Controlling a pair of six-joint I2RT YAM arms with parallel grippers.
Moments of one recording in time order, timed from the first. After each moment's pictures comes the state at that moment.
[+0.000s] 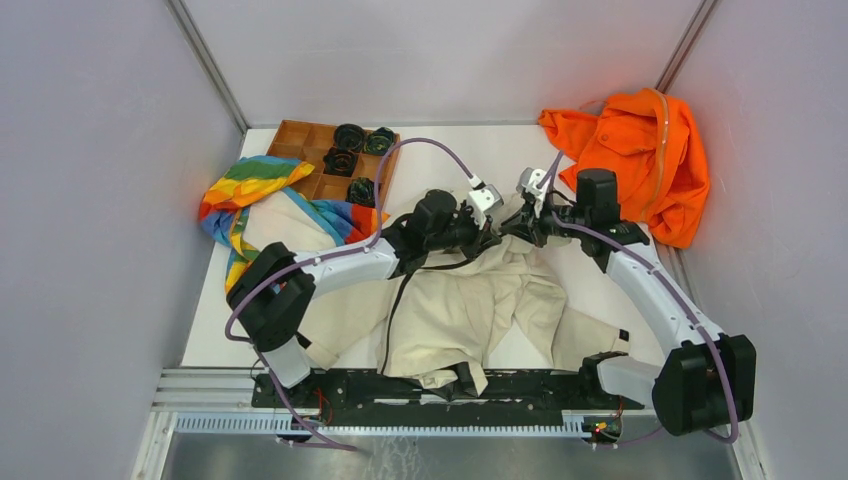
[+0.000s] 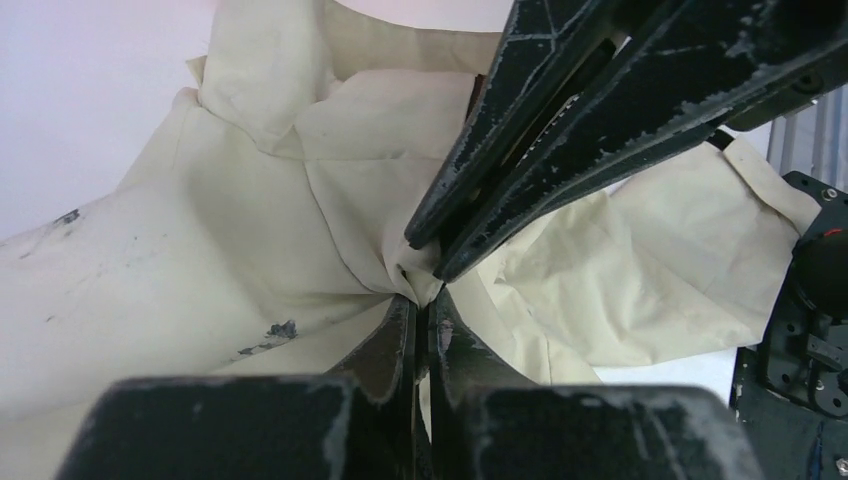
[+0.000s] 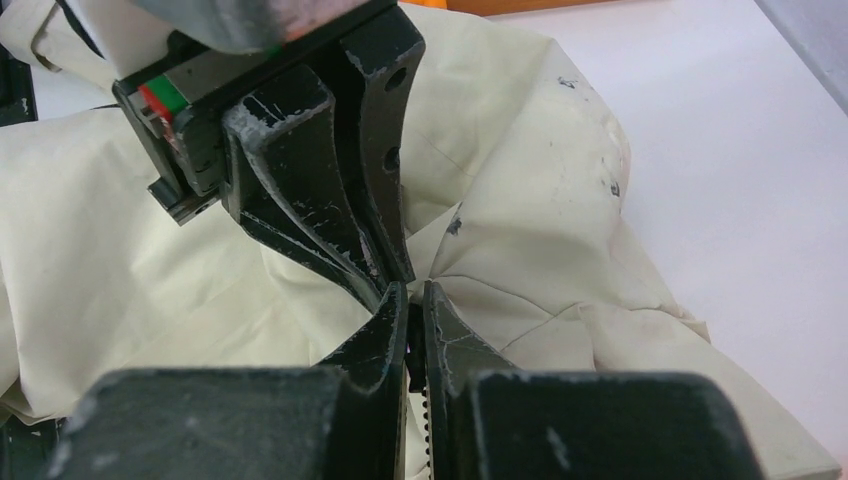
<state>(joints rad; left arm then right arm) -0.87 1.71 1.08 0.30 0.30 -0.03 0.20 1.19 0.87 -0.26 -0.89 -0.53</state>
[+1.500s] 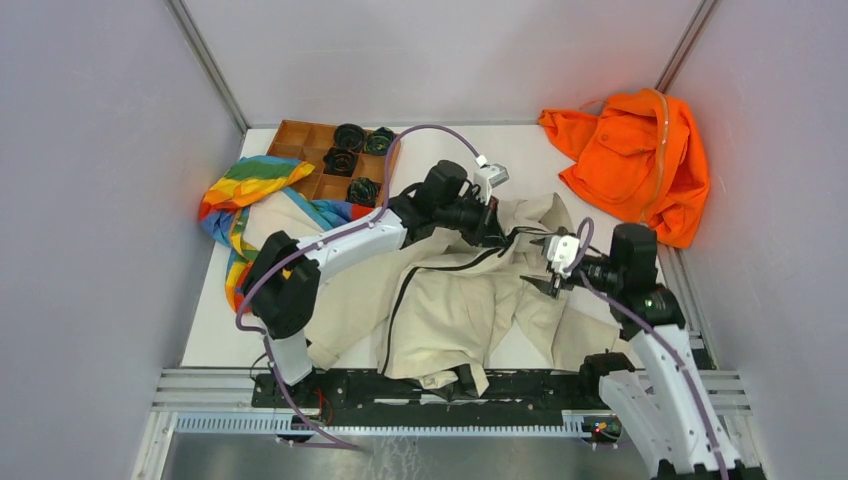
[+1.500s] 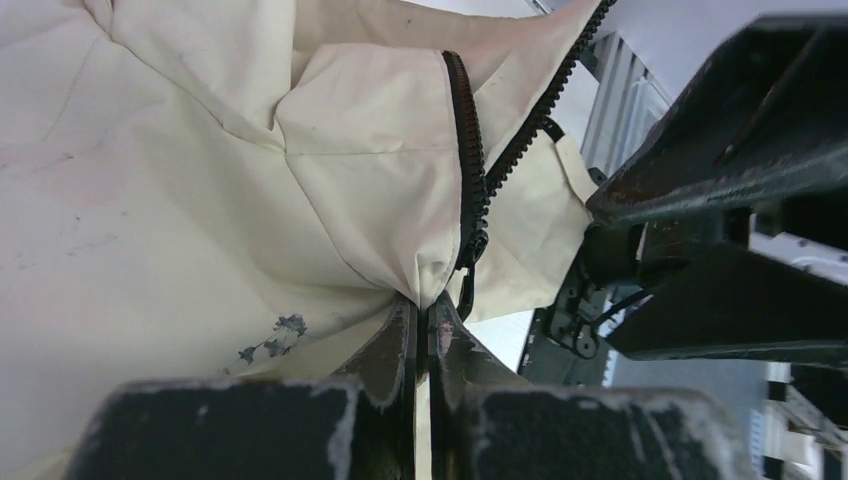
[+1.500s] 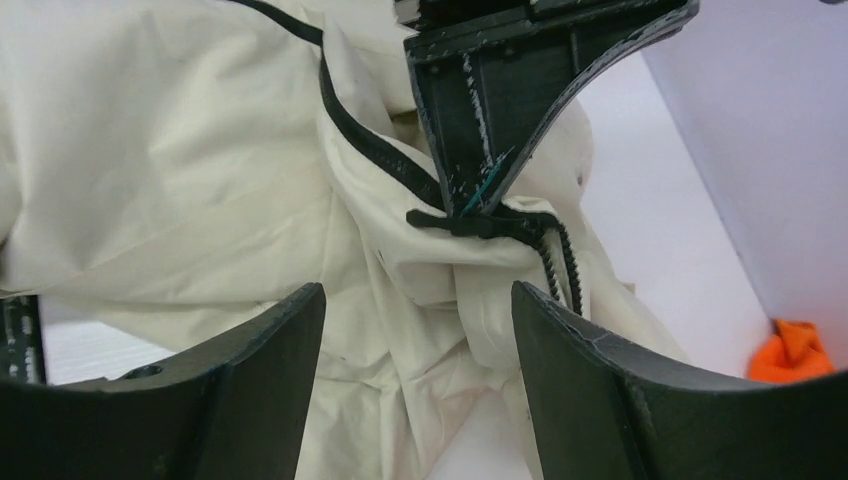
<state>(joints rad) -0.82 1.79 1.36 -0.08 0.57 -0.31 0.09 0.77 0.73 -0.57 -0.96 -0.89</state>
